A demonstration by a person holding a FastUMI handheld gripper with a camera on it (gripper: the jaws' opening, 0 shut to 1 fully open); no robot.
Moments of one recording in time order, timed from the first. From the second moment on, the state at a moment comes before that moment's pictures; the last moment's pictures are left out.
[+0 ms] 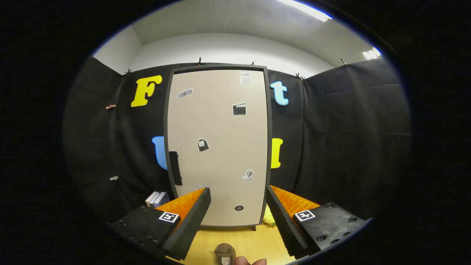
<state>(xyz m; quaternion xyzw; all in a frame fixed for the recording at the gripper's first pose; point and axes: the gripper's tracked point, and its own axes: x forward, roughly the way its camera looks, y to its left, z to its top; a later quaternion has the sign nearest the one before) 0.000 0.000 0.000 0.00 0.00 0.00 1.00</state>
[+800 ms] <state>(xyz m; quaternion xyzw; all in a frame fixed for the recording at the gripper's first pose) 0.001 0.003 0.001 0.00 0.00 0.00 1.00</state>
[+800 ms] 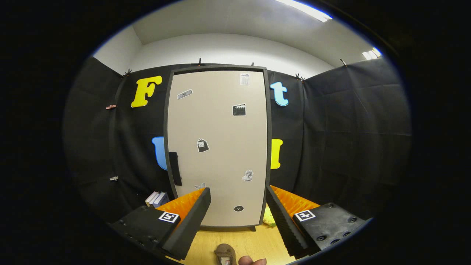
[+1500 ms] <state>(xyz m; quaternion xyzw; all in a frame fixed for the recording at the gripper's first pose) 0.083 0.139 0.005 0.02 -0.02 0.08 1.00</state>
